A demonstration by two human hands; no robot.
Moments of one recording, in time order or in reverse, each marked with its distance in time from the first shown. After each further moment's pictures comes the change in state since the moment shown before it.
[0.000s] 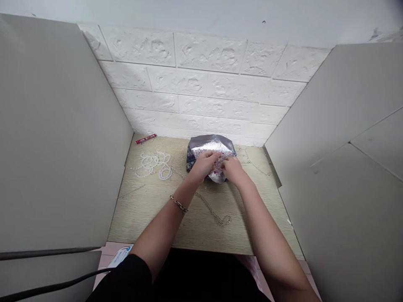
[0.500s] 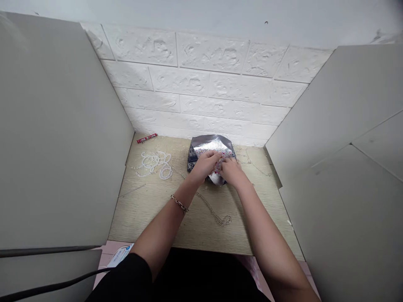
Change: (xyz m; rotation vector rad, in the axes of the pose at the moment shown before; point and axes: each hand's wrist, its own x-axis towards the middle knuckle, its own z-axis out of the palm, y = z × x) left_hand 0.000 0.000 0.000 0.032 -0.019 0.018; right_hand -0.006 -0.010 0.000 -0.015 0.004 0.013
